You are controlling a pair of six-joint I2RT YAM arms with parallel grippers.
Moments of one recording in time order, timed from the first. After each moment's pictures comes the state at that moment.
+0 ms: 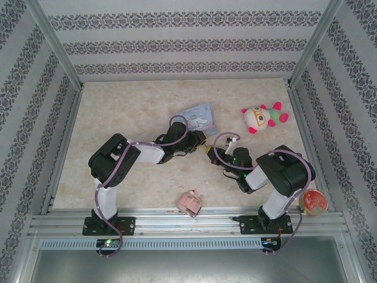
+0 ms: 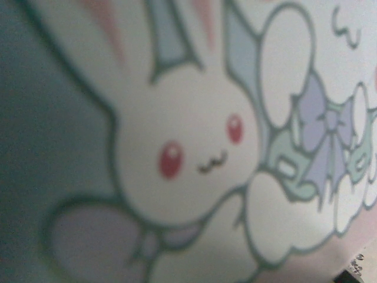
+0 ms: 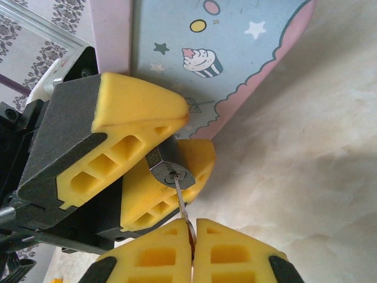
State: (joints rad) left arm -0.66 1.96 0.99 0.50 0.29 -1.34; right arm 0.46 1.71 0.24 1.20 -0.29 0.91
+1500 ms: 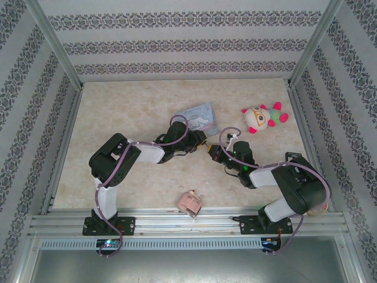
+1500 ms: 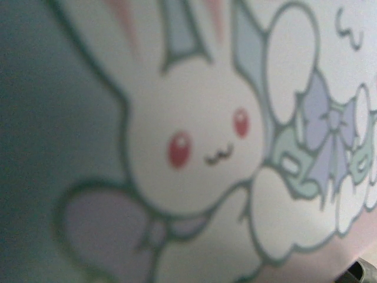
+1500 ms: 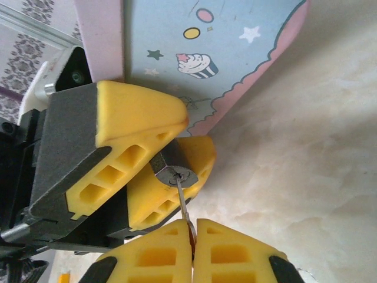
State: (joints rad) left arm -0.66 1.97 1.00 0.50 0.31 -1.35; right arm 0.43 1.49 0.32 0.77 -0.32 0.91
